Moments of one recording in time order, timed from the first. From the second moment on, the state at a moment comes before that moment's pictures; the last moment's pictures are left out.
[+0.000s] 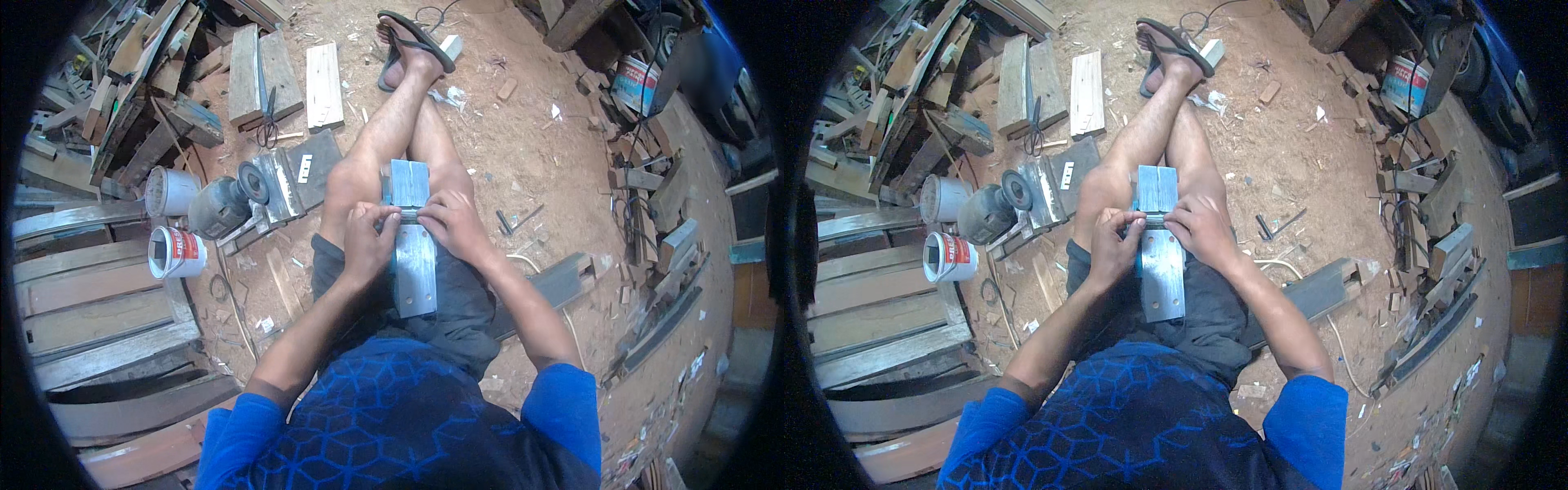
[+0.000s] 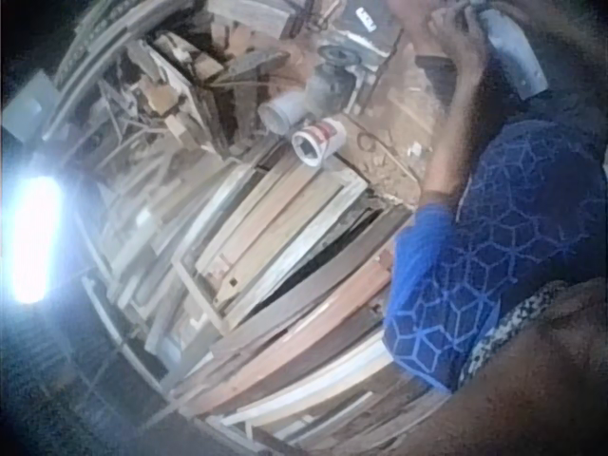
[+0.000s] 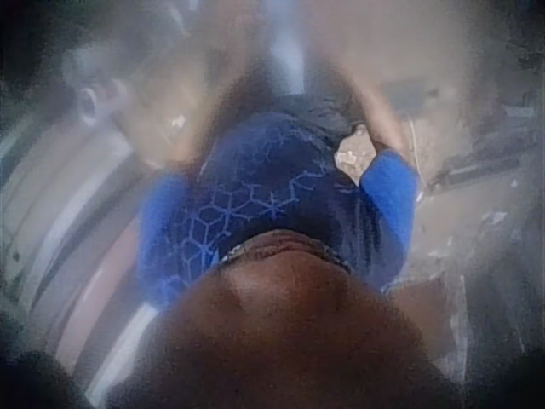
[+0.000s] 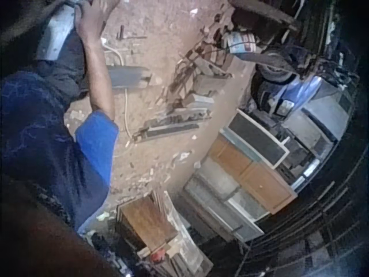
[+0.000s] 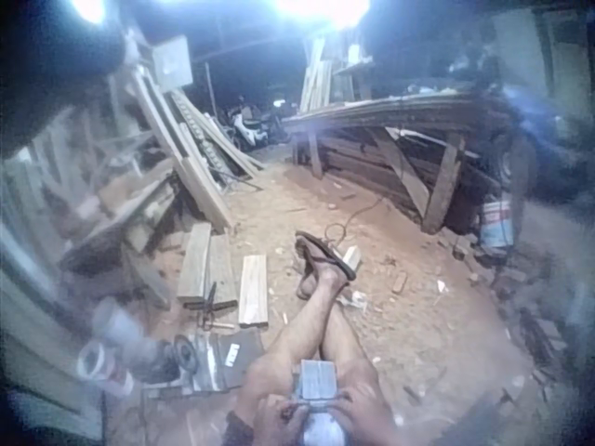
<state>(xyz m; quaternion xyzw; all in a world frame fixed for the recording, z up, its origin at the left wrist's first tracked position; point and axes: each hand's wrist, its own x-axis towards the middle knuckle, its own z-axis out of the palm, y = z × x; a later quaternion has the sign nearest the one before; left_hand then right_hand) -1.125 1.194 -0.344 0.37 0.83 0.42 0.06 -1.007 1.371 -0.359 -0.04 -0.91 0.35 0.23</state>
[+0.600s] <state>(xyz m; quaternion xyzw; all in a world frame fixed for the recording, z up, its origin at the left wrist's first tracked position) -1.137 1.206 -0.352 0.42 0.80 0.42 0.01 -1.028 1.392 -0.368 0.00 -0.89 0.43 0.16</state>
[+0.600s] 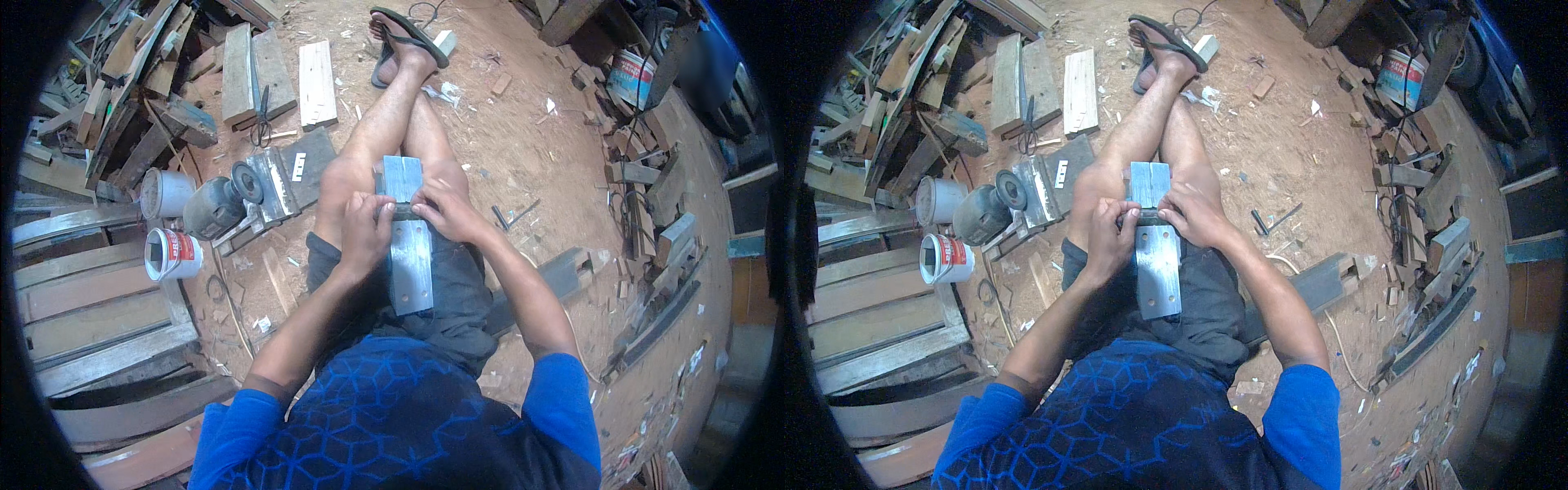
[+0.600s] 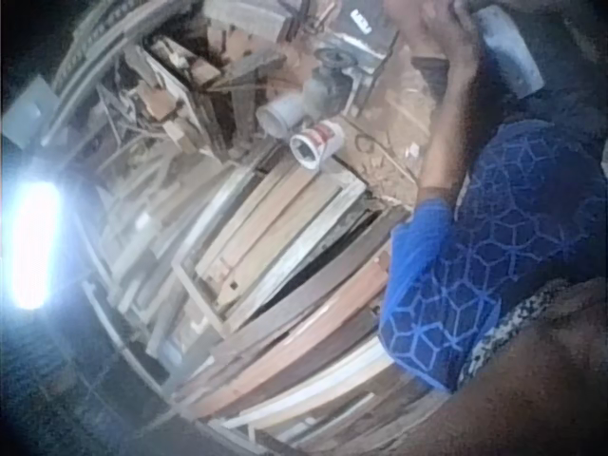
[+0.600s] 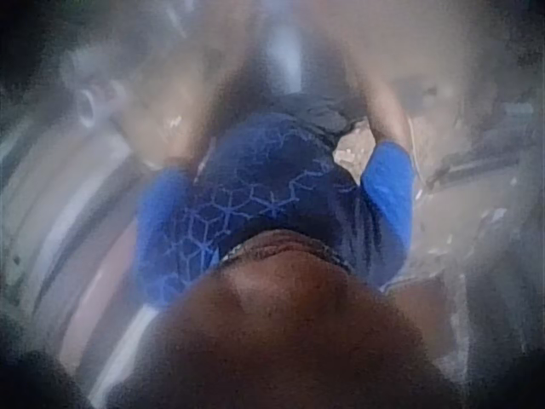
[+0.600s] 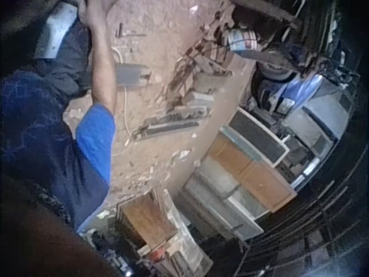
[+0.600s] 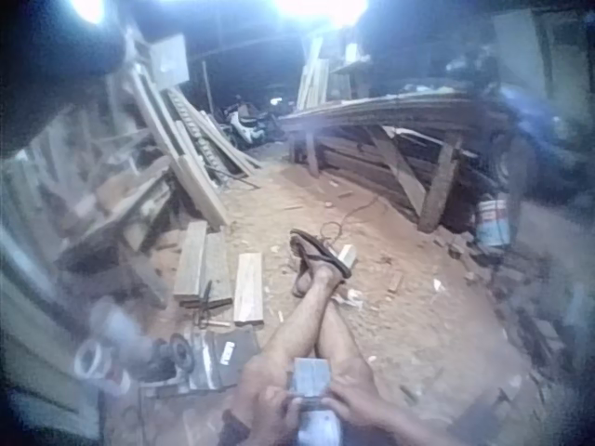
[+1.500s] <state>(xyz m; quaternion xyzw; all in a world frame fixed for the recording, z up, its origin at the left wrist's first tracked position) -1.140 1.230 -0.309 0.45 0.78 0.43 -0.01 -1.021 1.406 -0.349 -0.11 -0.78 0.62 0.01</state>
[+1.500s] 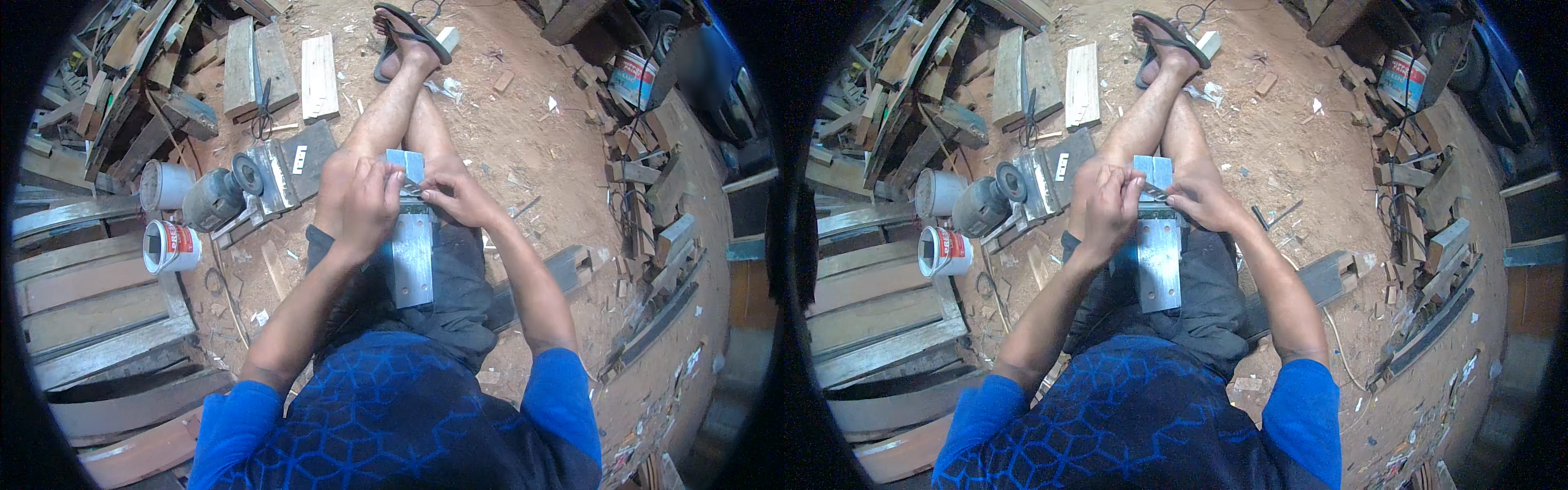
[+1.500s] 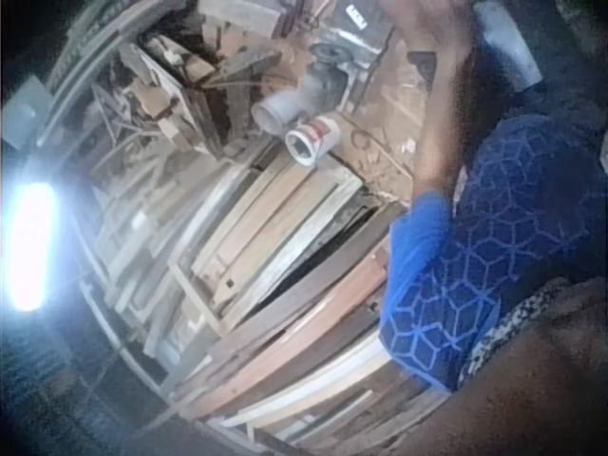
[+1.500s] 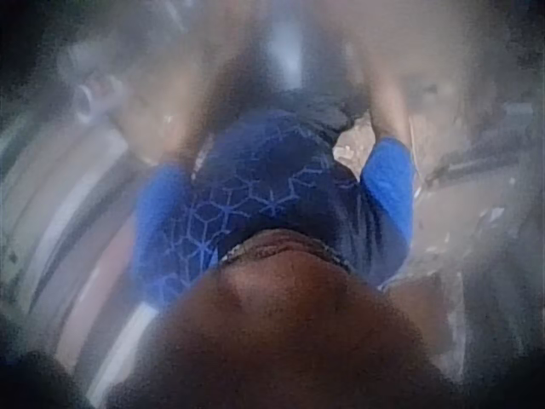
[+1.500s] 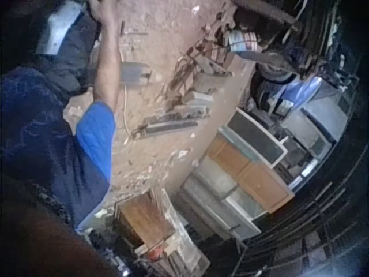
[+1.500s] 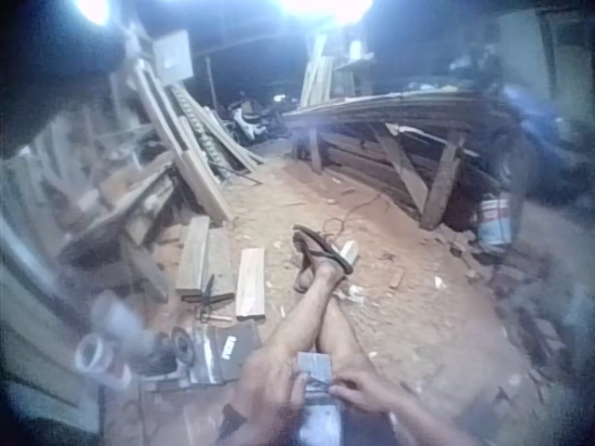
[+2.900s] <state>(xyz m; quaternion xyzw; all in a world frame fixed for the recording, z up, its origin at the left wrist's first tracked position) -1.134 1.223 -0.331 0.28 0.71 0.63 0.16 -1.034 1.335 -0.321 -0.18 -0.79 0.35 0.46</state>
